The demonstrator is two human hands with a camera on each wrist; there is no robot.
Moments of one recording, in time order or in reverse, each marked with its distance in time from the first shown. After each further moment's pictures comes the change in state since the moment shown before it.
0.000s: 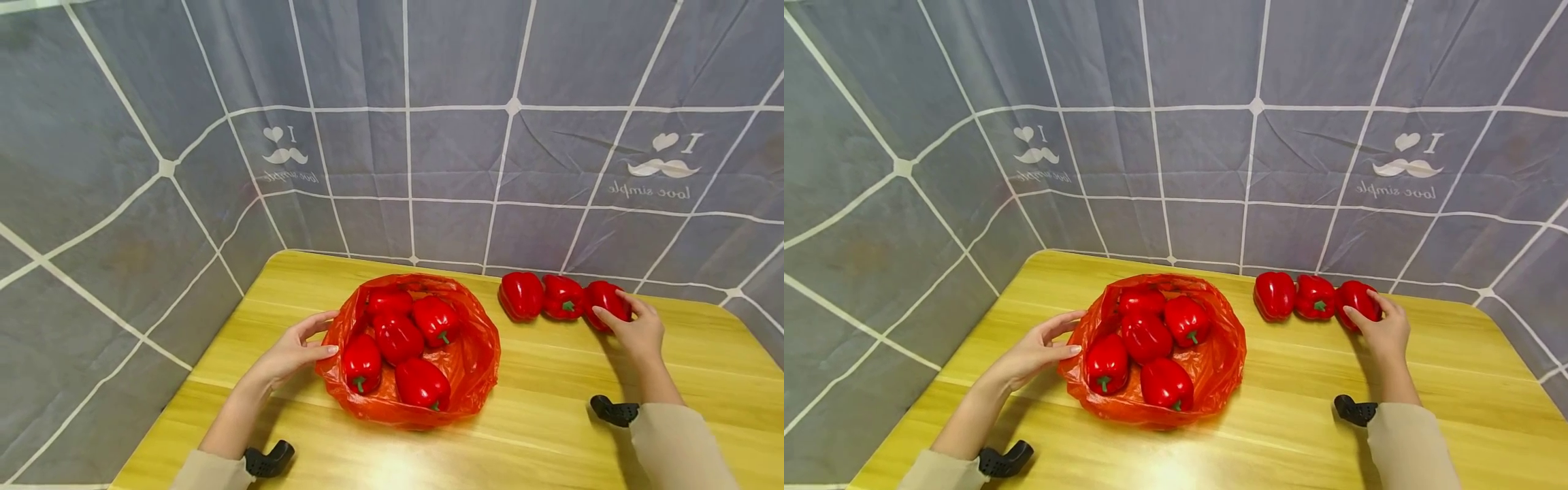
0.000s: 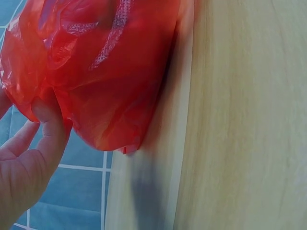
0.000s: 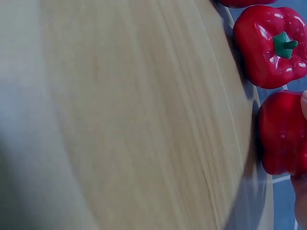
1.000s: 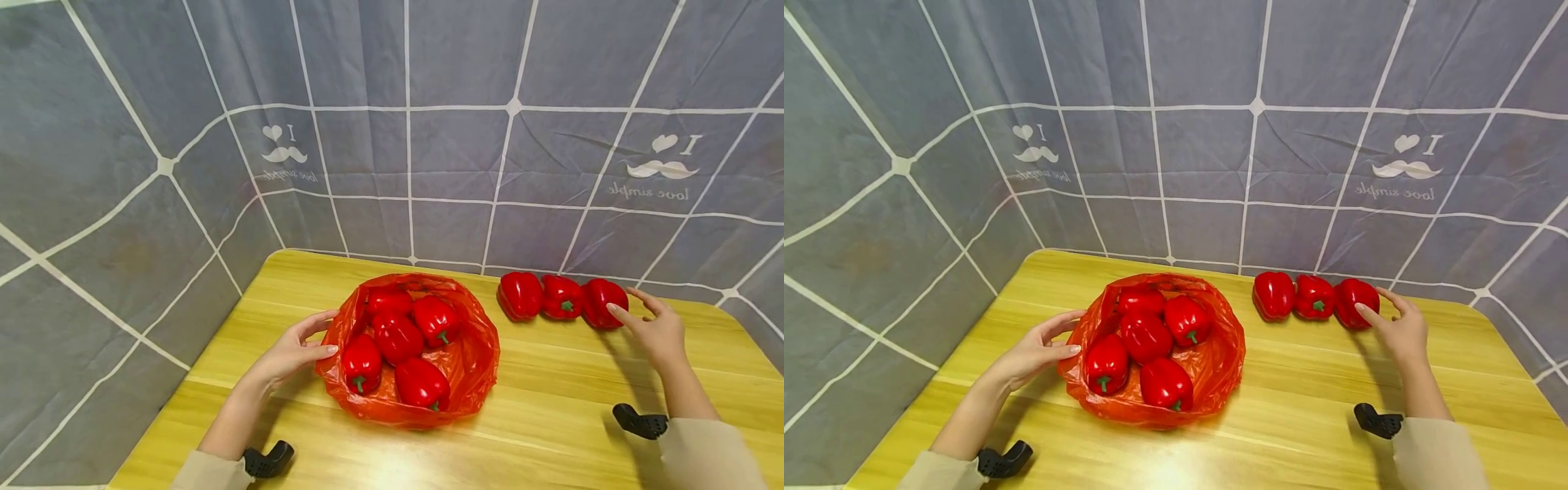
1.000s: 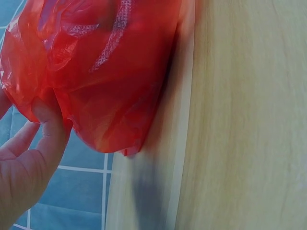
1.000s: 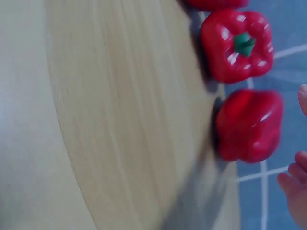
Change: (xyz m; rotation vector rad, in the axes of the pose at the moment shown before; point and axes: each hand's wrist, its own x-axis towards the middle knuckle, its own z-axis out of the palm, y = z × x) left_hand 0.001 -0.001 0.000 -0.017 0.002 0.015; right_hand -0.006 -0.009 -0.033 0.047 -0.109 -0.071
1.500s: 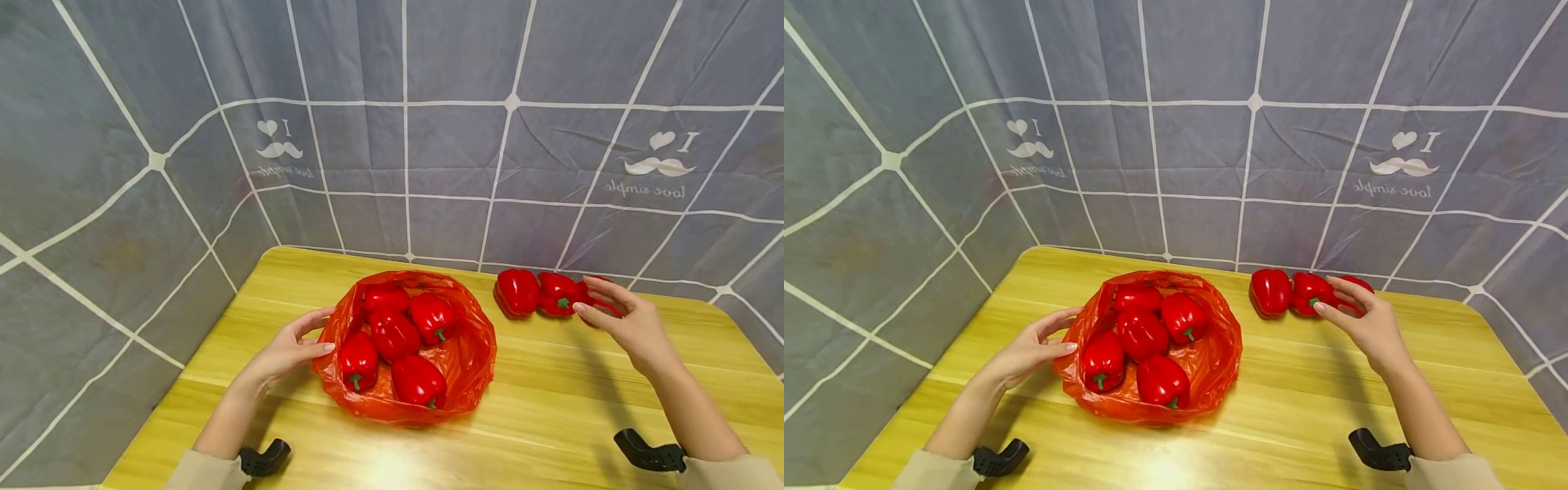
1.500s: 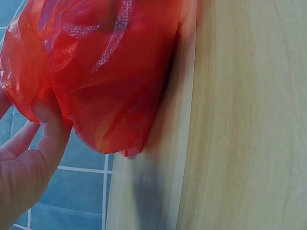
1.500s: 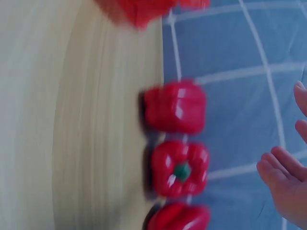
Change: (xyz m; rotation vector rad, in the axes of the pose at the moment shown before) left_hand 0.002 0.001 0.000 -0.006 -0.001 -0.020; right_hand -0.041 -0.076 0.007 0.333 -0.250 -0.197
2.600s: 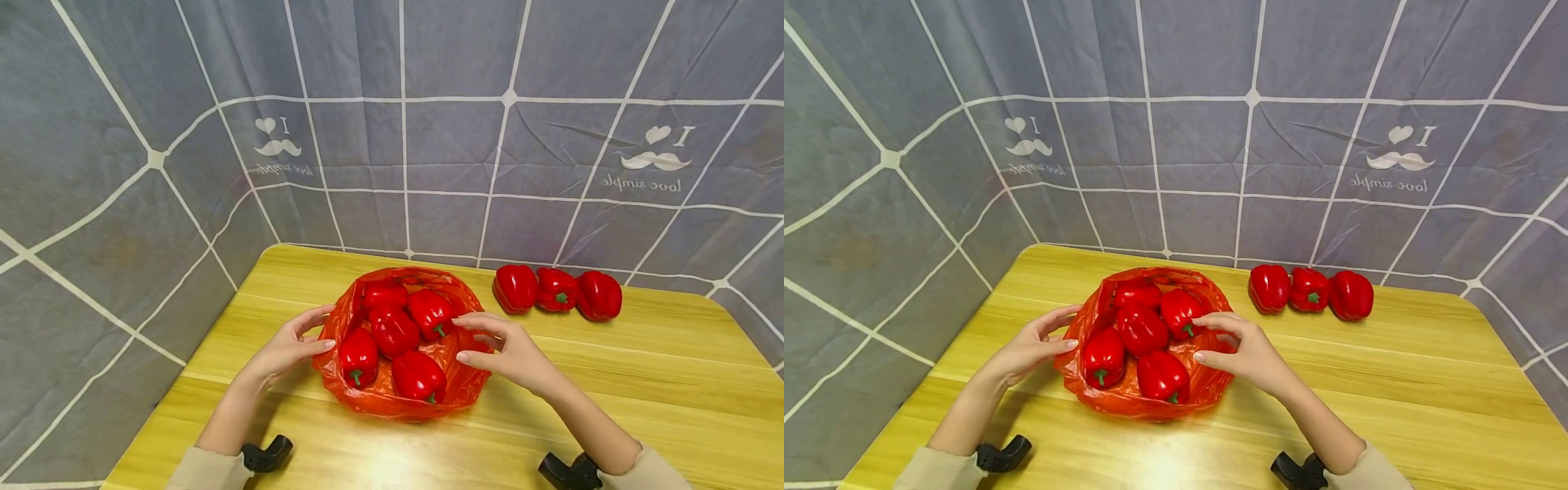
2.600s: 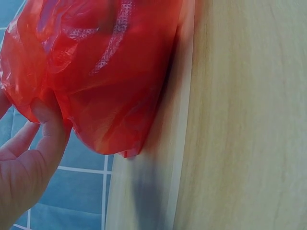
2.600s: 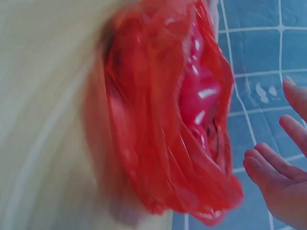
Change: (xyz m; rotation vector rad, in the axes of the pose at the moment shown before) left_hand -0.001 -0.003 -0.001 0.023 -0.002 0.015; right_hand -0.025 -0.039 0.134 0.029 -0.403 -0.181
